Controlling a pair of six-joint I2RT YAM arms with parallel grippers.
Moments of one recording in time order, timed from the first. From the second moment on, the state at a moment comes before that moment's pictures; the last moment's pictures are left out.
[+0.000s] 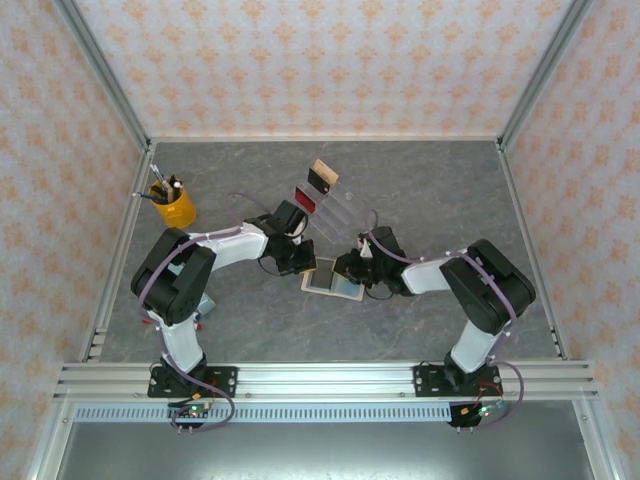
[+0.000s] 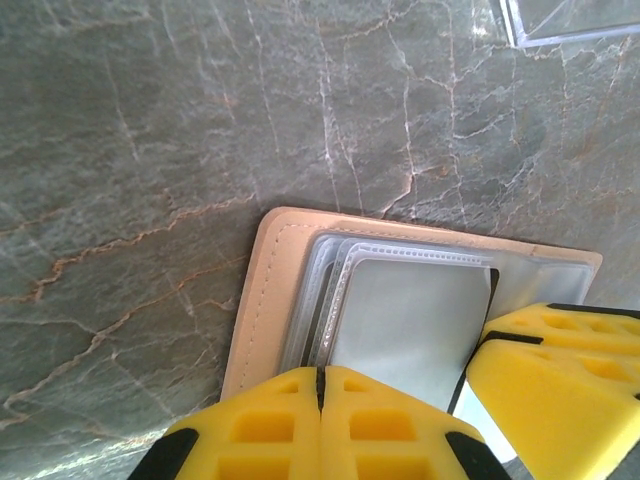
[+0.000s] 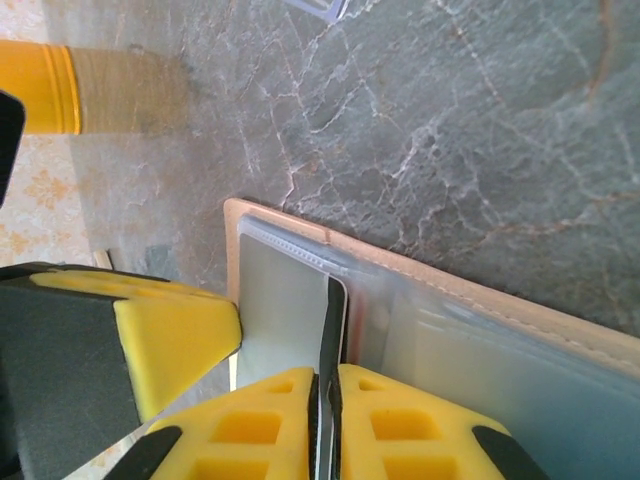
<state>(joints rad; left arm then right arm) -0.52 1.82 1.05 -0.41 0.39 -0.79 0.58 1.71 0.60 0.40 -0.48 1.04</state>
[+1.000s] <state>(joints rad) -0.51 1.82 1.03 -0.37 0.40 -0.79 0.58 1.70 0.61 0.38 -0.44 1.08</state>
